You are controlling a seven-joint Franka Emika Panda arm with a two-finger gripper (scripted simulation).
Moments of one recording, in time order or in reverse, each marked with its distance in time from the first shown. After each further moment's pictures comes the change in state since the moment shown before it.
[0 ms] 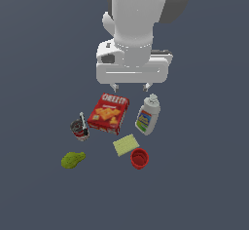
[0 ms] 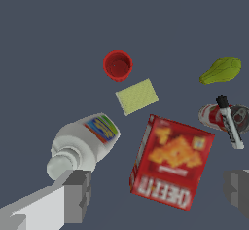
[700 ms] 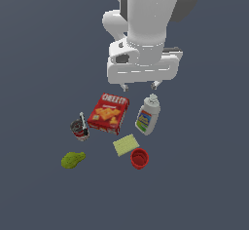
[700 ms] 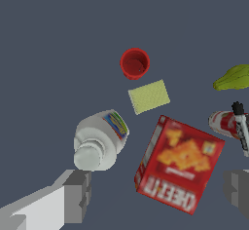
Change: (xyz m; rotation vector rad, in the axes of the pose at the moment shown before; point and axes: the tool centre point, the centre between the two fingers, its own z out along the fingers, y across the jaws) arm -0.005 -0.030 0.000 0.001 0.000 -0.087
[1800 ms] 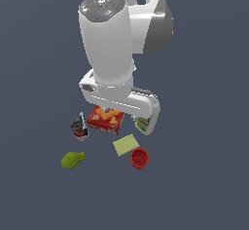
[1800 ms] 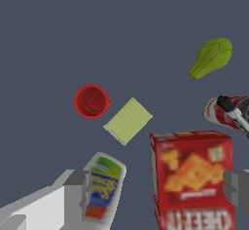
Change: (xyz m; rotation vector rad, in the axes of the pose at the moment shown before) arm 0.062 0.074 0.048 0.051 -0.007 0.465
